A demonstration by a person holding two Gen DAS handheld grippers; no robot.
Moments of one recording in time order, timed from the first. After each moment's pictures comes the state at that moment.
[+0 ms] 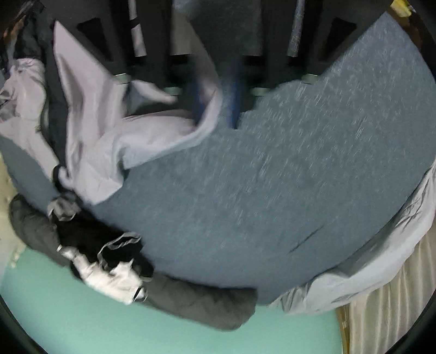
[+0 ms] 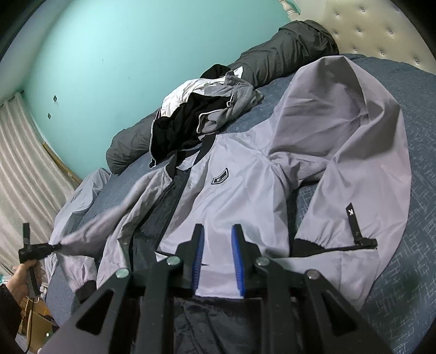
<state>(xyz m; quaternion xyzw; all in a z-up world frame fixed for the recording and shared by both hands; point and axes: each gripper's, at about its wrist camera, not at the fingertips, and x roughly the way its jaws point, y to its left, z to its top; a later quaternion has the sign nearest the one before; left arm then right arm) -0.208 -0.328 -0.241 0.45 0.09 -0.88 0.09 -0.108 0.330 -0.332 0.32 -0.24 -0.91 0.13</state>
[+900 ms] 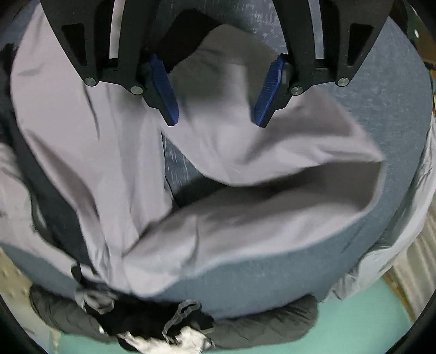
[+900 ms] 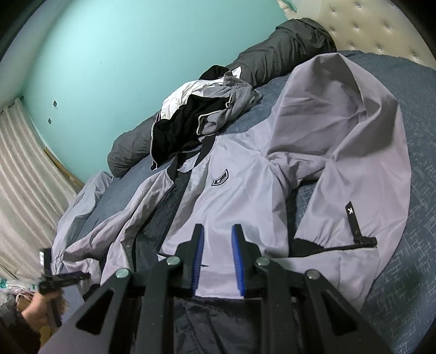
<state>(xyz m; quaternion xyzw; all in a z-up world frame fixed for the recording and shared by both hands) -0.197 -0.201 -0.326 0.52 -0.07 -0.85 0.03 -0.110 0.335 -0.334 0.33 -0.25 -0.90 0.13</state>
